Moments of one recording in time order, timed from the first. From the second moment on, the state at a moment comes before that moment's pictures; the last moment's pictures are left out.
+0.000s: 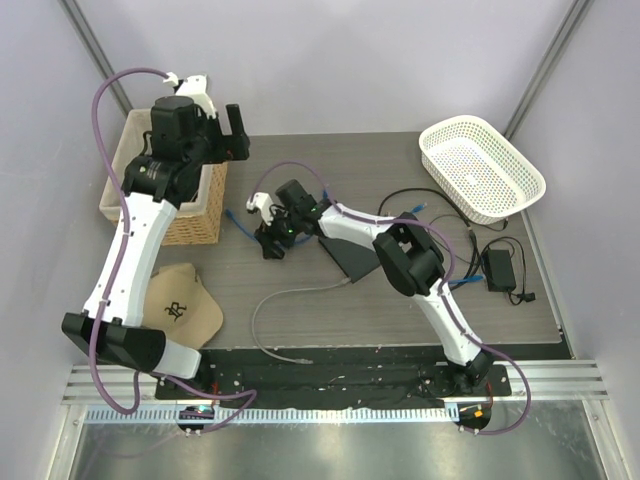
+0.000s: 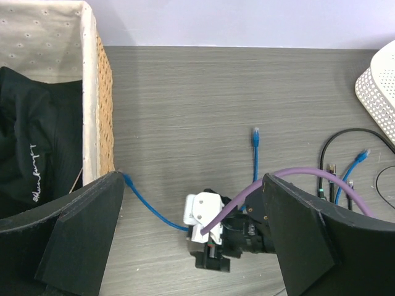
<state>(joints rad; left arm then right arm) -0.23 1.44 1.74 -0.68 -0.05 -0.20 0.78 2.36 1.83 -0.28 -0.48 -0.28</state>
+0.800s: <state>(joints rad) -0.23 1.52 1.68 -0.63 0.01 -0.19 0.64 1.98 1.83 -0.36 -0.13 -0.52</state>
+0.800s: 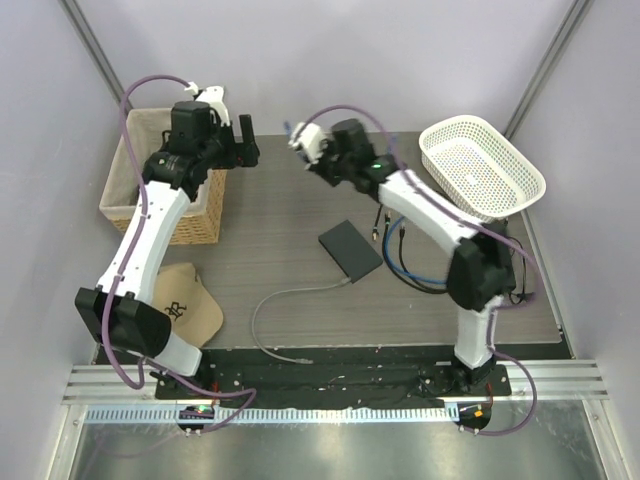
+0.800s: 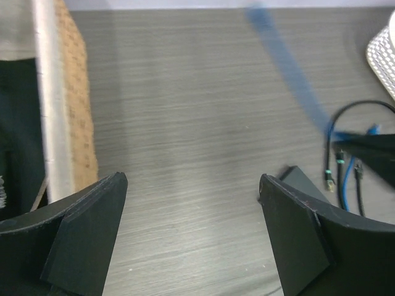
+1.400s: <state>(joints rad) -0.25 1.73 1.73 -0.60 0.21 -0.26 0.45 1.20 1.04 -0.74 0.00 -0.37</state>
